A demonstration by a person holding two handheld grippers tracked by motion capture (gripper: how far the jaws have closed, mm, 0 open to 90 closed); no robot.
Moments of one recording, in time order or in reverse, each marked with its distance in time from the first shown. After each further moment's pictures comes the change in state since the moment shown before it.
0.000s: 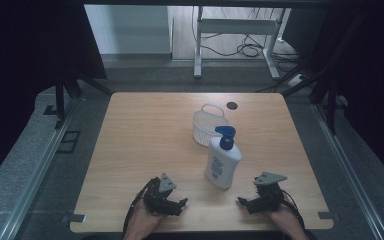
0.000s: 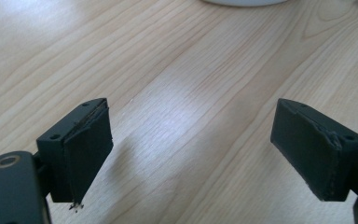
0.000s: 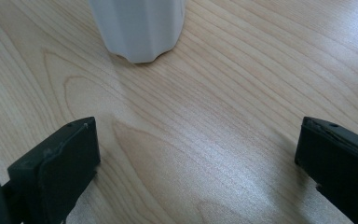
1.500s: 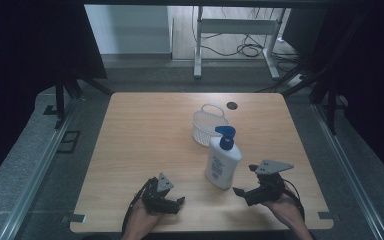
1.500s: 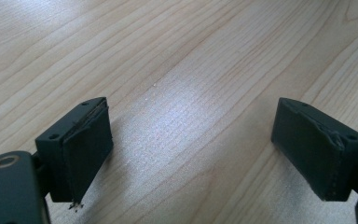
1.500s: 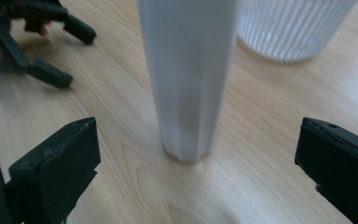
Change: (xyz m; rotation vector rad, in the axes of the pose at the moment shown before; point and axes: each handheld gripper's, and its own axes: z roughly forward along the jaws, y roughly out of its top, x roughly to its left) left arm 0.009 -0.010 0.012 -0.002 0.026 0.001; right arm 0.013 0.062 -0.039 -0.151 0.101 -0.043
